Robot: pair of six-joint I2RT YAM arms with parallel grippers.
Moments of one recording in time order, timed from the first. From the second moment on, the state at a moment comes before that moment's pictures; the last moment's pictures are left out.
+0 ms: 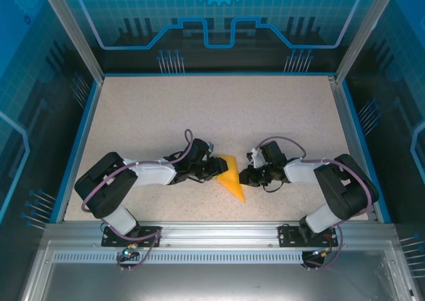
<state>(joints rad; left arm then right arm) -0.72 1.62 0.68 0.18 0.34 -1.13 0.45 1.55 0.50 -0.03 -0.66 0.57</state>
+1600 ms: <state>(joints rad) -0.67 1.61 0.70 0.13 0.34 -1.14 1.16 1.38 0.61 -0.27 0.39 0.30</state>
